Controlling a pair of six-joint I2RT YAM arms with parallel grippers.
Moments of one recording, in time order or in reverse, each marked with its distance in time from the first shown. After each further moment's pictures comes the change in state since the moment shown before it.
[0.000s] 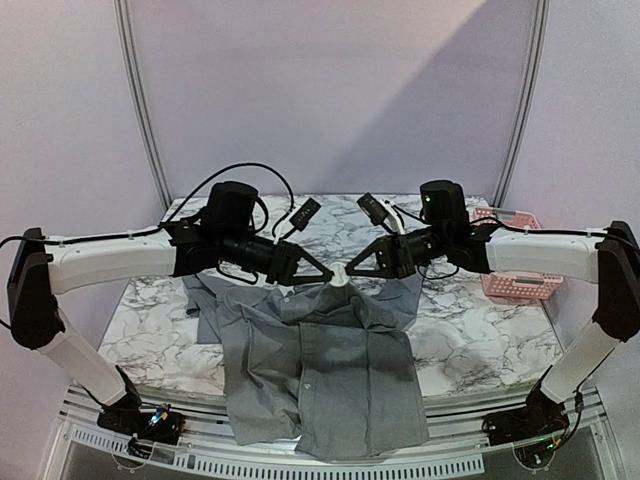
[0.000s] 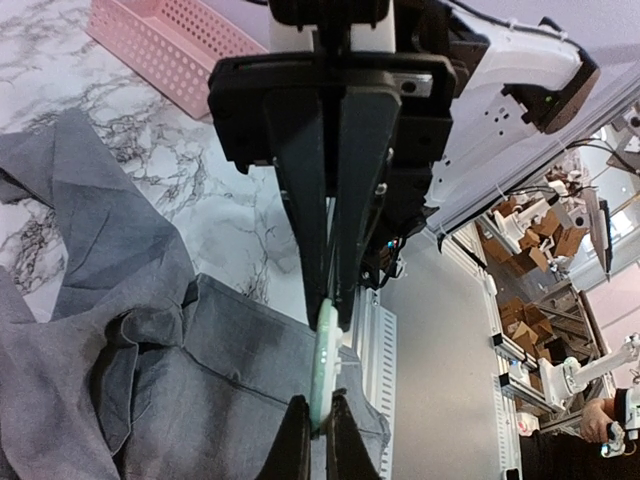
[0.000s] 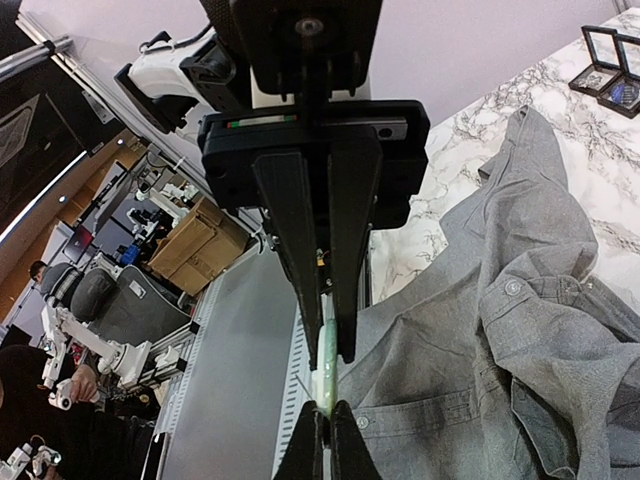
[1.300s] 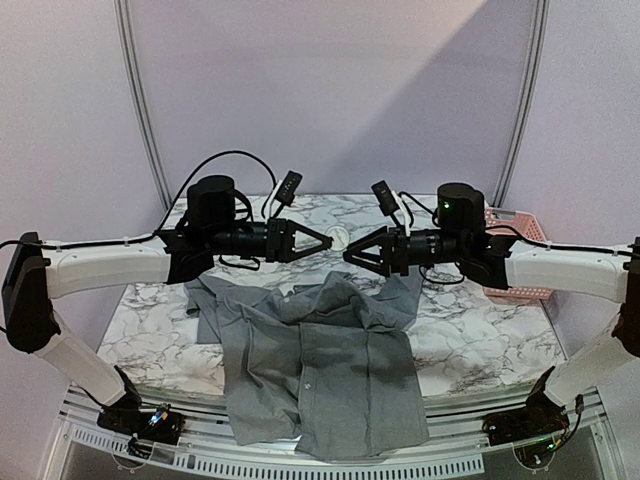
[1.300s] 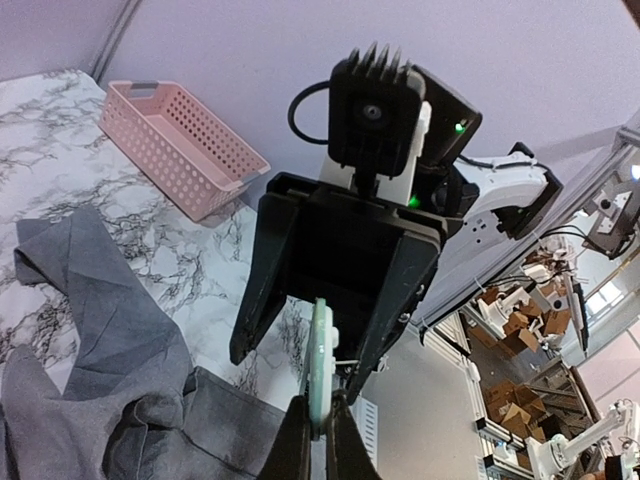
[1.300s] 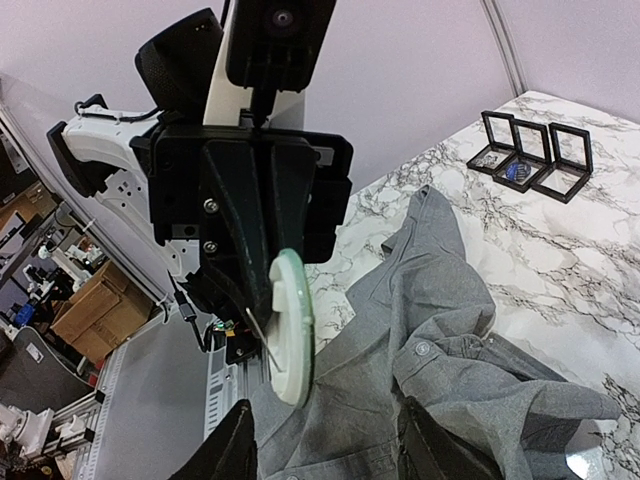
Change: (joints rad) left arm 0.034 -0.037 -0.086 0.393 -0.076 -0.267; right arm 0.064 -0.154 -0.114 0.129 0.401 0.013
